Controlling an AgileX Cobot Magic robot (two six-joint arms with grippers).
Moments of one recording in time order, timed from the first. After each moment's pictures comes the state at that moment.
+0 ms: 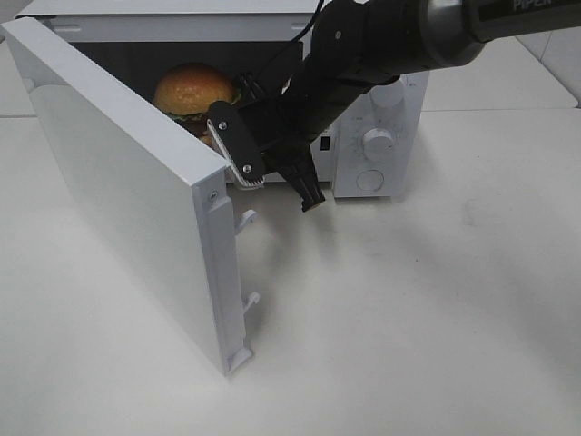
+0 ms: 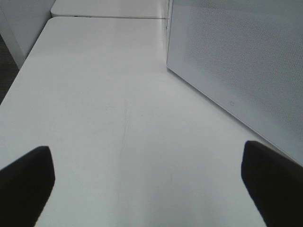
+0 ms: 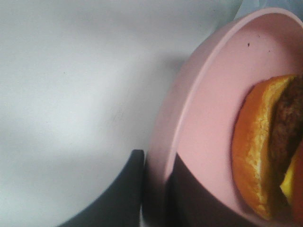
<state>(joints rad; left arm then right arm) 0.03 0.00 -0.50 -0.06 1.05 0.03 0.58 2.10 -1.52 0.34 0.43 -1.81</state>
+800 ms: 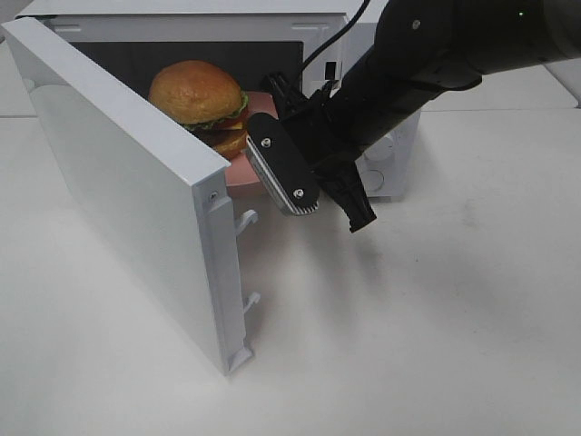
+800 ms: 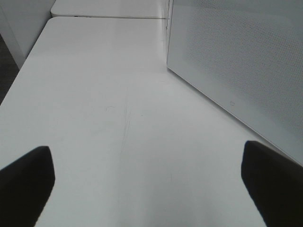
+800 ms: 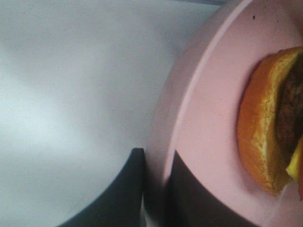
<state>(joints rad) 0.03 0.00 -0.50 -0.06 1.05 0.03 0.57 1.84 -1.20 0.37 0.37 -1.90</state>
